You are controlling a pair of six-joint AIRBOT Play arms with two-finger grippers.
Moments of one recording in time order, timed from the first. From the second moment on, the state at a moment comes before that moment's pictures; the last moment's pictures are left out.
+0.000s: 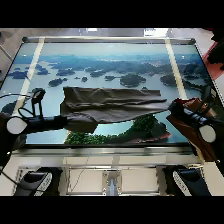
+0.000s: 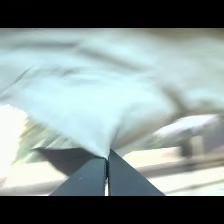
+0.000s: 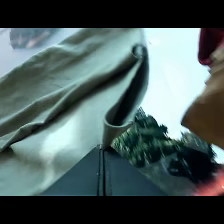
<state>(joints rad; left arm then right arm) -0.04 -0.63 0.64 1.24 -1.15 -1.58 0.04 -0.52 0.63 -1.53 0.90 2.12</state>
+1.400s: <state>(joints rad) -0.04 -1.40 1.02 1.22 -0.78 -1.36 0.04 -1.06 0.64 -1.58 0.82 1.94</state>
